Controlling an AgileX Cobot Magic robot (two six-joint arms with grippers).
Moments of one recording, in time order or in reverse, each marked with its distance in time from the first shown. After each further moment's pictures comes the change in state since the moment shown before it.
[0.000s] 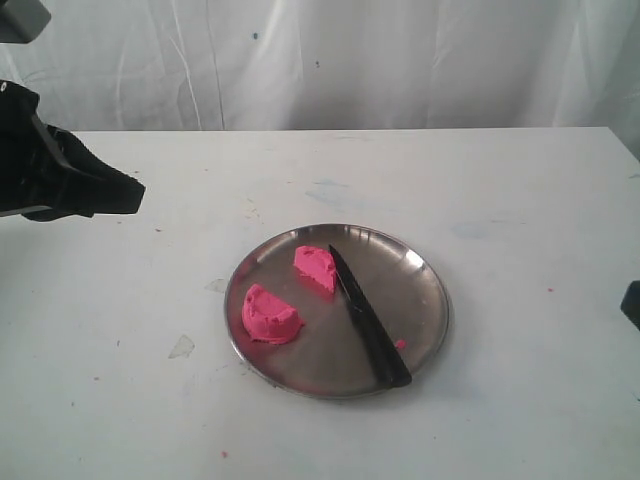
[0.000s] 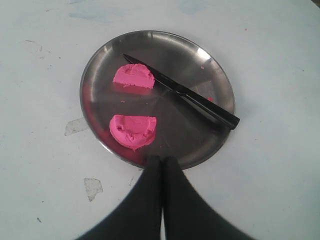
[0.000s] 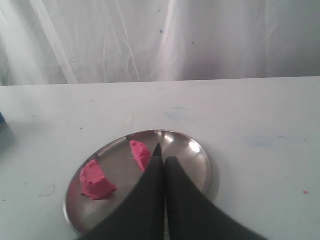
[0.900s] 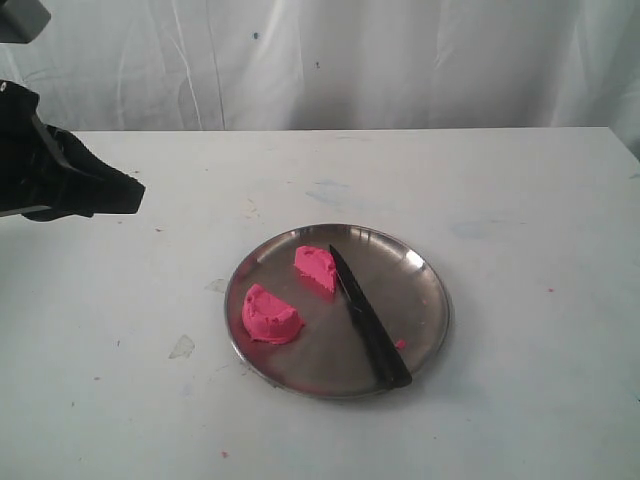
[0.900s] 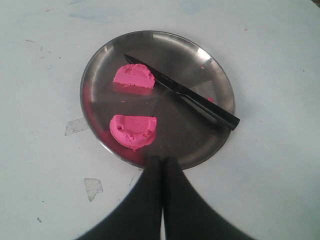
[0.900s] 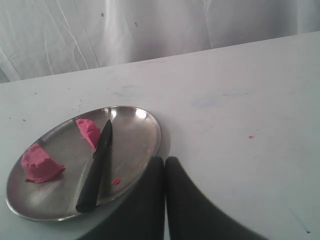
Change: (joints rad) left arm 0.000 0.000 0.000 0.000 0.000 0.000; right arm -0.150 -0.228 0.208 -0.069 0.052 0.115
